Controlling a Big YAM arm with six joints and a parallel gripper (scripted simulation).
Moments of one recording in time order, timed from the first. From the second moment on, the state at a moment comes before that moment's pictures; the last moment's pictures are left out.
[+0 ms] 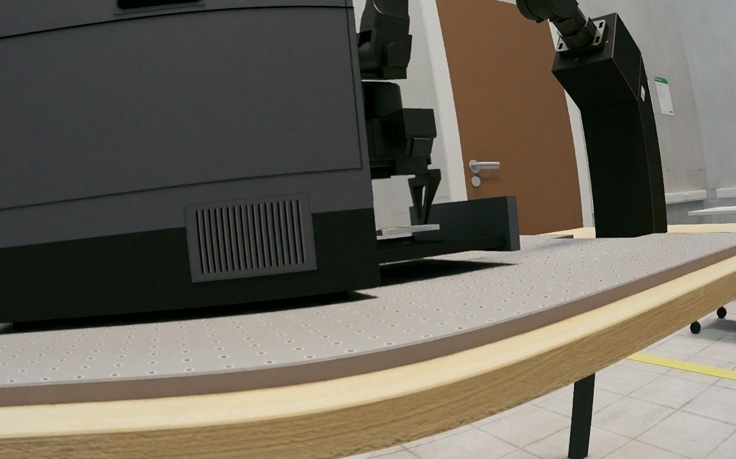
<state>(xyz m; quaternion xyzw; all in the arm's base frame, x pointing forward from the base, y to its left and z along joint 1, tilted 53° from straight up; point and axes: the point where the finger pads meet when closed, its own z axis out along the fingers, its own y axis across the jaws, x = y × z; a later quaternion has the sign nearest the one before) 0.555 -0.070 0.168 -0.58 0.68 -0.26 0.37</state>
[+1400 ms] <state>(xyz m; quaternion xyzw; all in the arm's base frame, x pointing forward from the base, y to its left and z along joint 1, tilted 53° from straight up) 0.563 -0.070 0.160 -0.58 0.68 -0.26 0.37</state>
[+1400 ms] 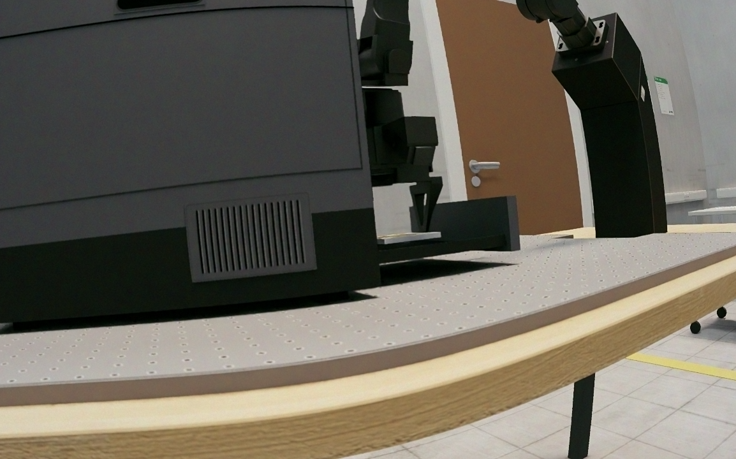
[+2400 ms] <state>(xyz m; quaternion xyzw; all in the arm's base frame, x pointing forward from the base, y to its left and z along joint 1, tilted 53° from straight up) 0.569 -0.069 0.155 -0.58 0.68 -0.26 0.37</state>
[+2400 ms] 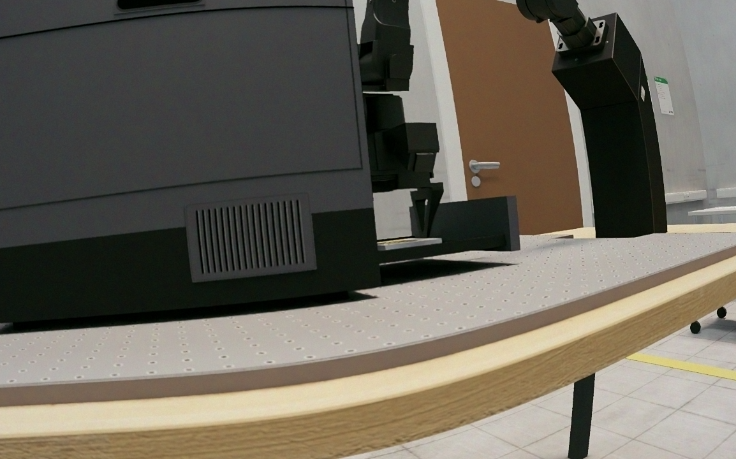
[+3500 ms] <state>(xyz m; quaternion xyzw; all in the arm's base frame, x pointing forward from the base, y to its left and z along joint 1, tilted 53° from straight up) 0.571 -0.069 0.154 -0.58 0.68 -0.26 0.37</state>
